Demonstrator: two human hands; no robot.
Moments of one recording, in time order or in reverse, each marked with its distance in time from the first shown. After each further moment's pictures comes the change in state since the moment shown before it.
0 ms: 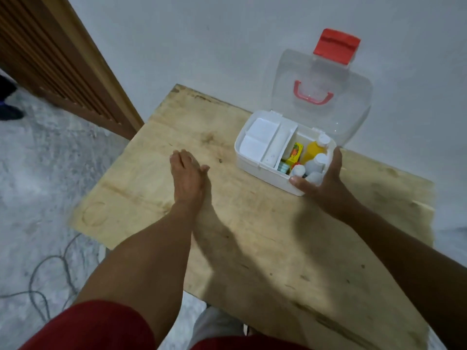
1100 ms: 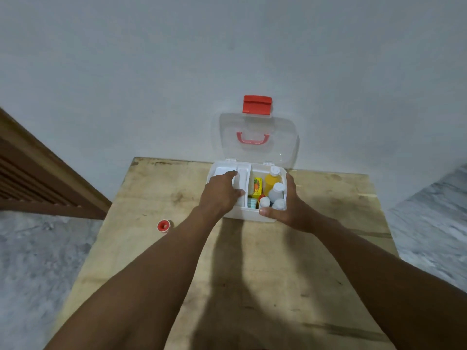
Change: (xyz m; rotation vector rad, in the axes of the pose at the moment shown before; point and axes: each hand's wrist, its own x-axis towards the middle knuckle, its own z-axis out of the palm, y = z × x) left_hand 0.006 0.157 0.002 0.255 -0.540 0.530; right_hand -0.001 -0.002 0.002 0.027 0.026 0.117
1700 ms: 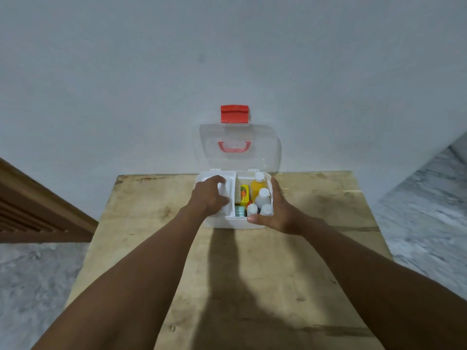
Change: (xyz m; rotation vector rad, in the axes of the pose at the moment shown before) left_hand 0.017 0.010 -0.012 -0.026 -0.120 -0.043; right_hand -0.003 -0.003 -0.001 -0.010 0.015 -0.051
